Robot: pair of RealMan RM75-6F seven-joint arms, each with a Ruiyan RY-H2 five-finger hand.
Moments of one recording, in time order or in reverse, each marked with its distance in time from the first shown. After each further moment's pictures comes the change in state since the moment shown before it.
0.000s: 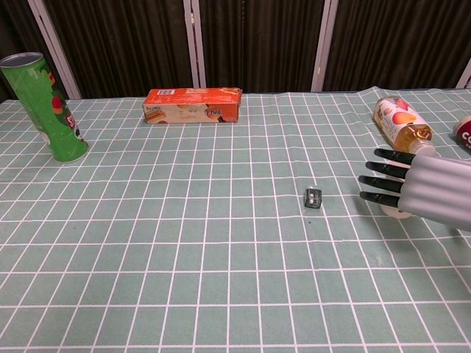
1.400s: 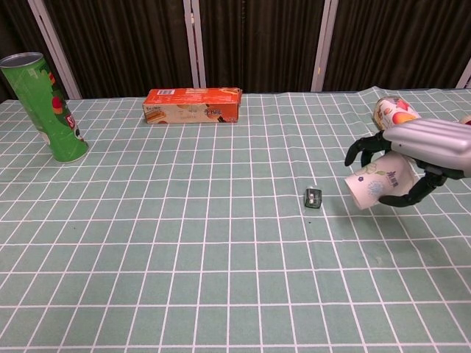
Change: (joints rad) left arm -0.003 0.016 0.014 -0.007 0.016 -0.016 -0.039; right arm 0.094 -0.015 0.007 0.017 0.125 0.097 1.116
